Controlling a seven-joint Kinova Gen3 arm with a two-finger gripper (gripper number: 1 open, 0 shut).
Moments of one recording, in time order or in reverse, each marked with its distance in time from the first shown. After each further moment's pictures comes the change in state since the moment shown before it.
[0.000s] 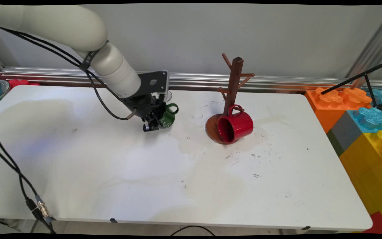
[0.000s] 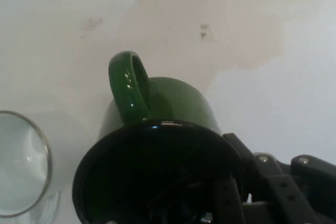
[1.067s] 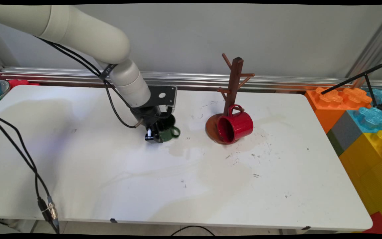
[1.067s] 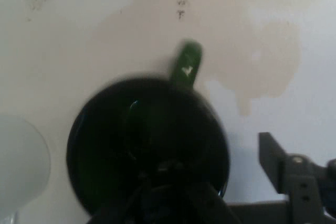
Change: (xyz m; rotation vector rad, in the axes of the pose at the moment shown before) arm 0.009 -0.006 0.048 -0.079 -0.078 0.023
